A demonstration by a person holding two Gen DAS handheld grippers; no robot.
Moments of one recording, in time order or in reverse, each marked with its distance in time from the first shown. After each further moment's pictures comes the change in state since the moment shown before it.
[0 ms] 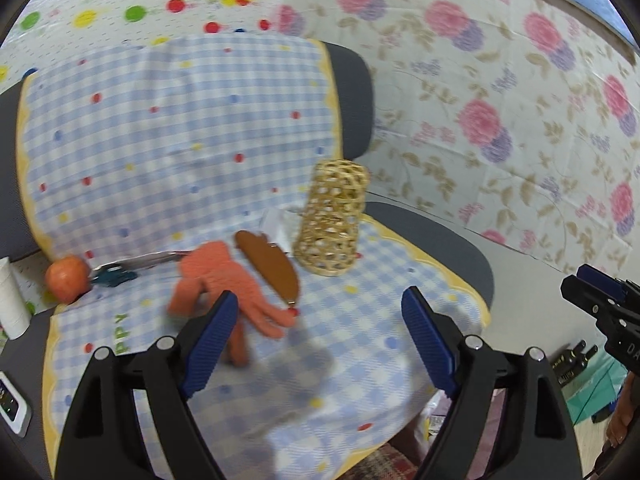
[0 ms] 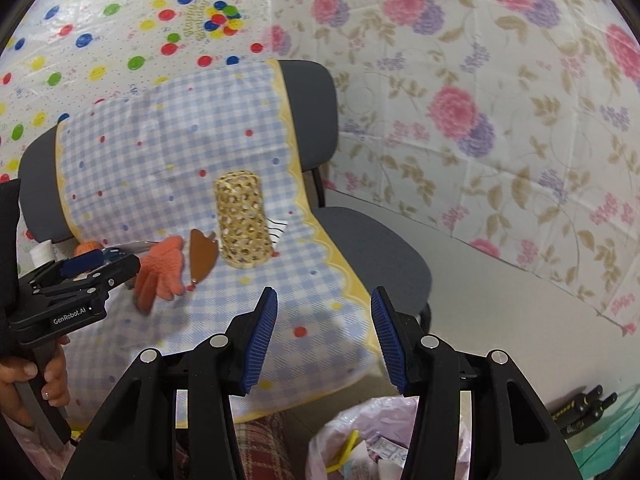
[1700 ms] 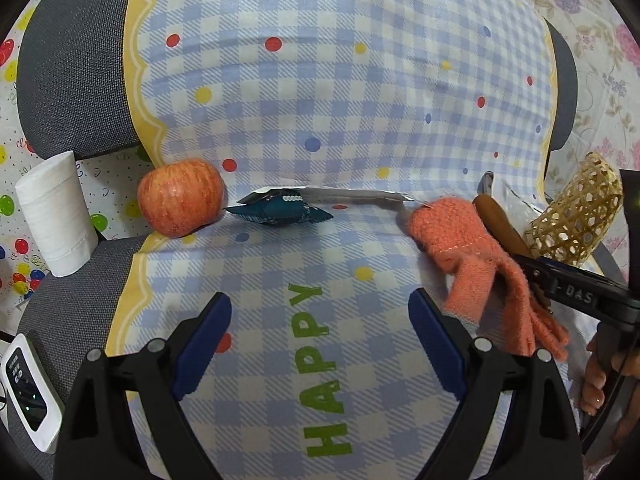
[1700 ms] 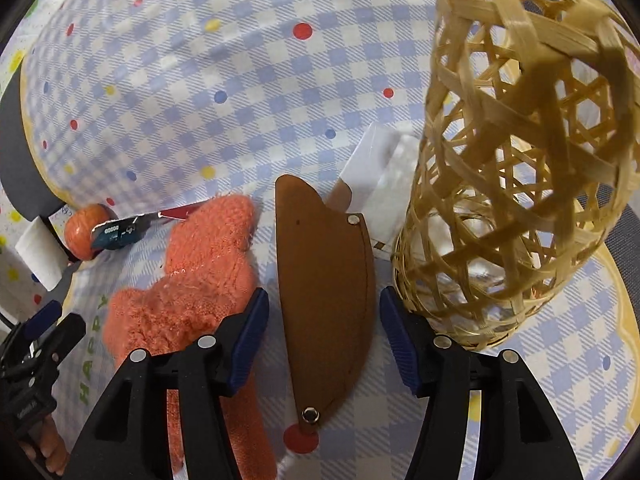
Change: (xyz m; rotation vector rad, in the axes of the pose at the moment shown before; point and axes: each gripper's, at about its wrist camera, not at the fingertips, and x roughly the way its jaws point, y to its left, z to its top) left arm 0.074 0.183 -0.024 -0.262 0.182 0.328; right arm 0.277 0.170 0.025 -0.071 0.380 0.318
